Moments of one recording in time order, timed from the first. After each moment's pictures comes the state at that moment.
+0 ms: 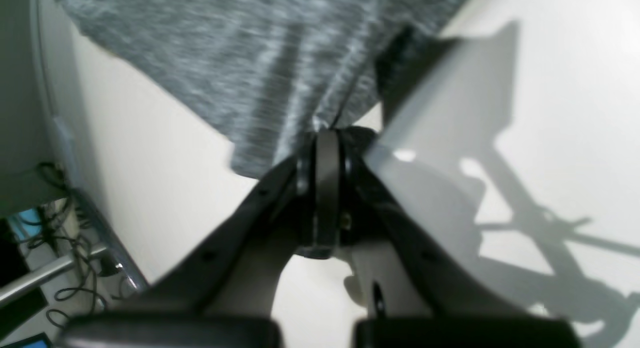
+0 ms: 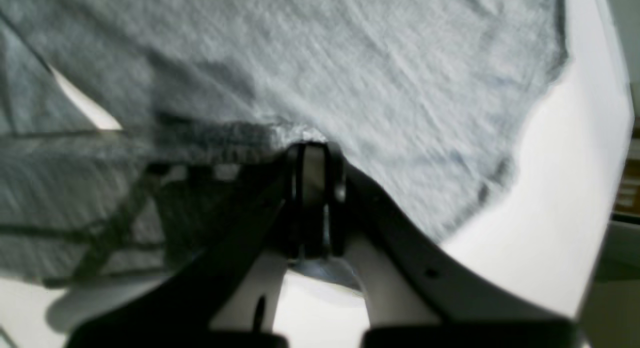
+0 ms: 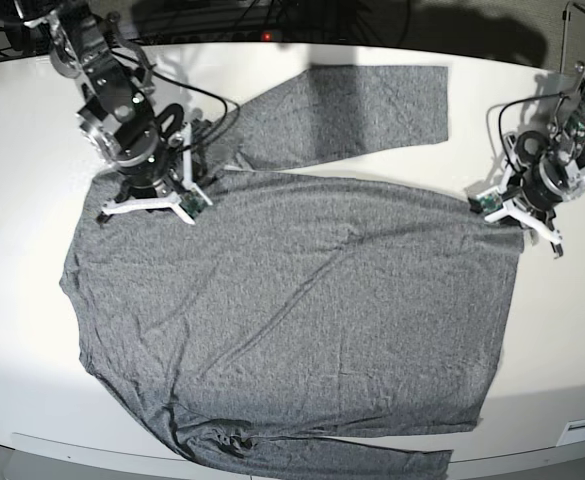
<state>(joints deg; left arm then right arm) -0.4 -38.7 23.0 79.9 21.3 -23.4 12.7 -10.9 26.5 -17.4 101.8 -14.4 13.6 -40.2</state>
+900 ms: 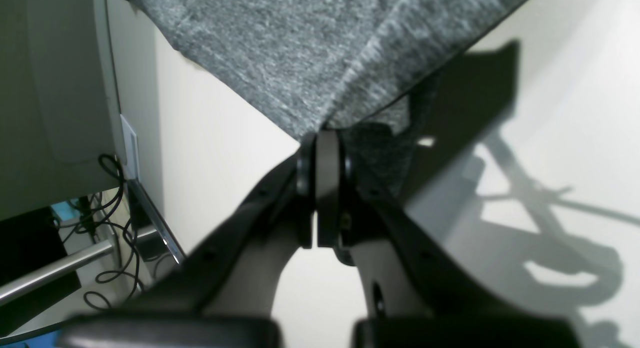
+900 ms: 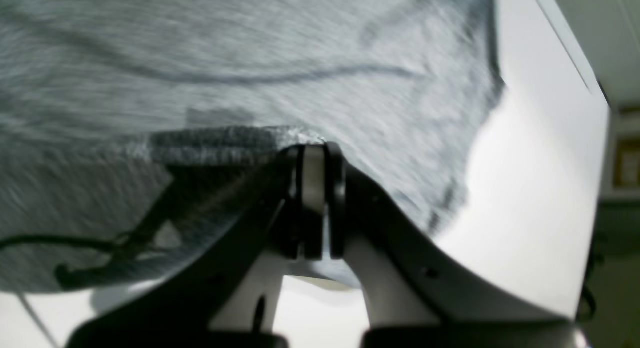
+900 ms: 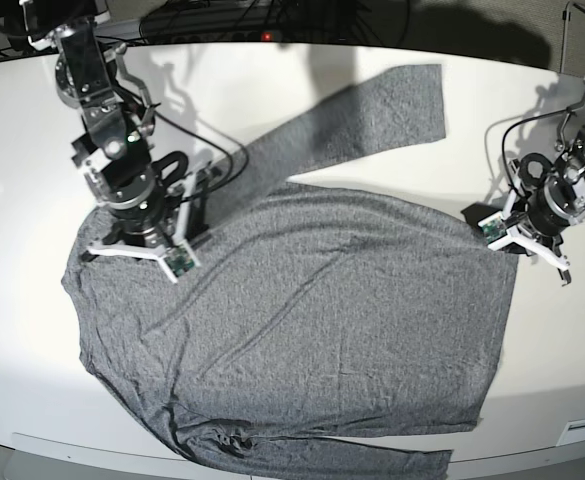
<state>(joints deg) -2.2 -40.5 23.0 87.0 18.4 -23.4 19.3 -5.3 23.3 -11.9 106.1 -10.8 11.8 -44.6</state>
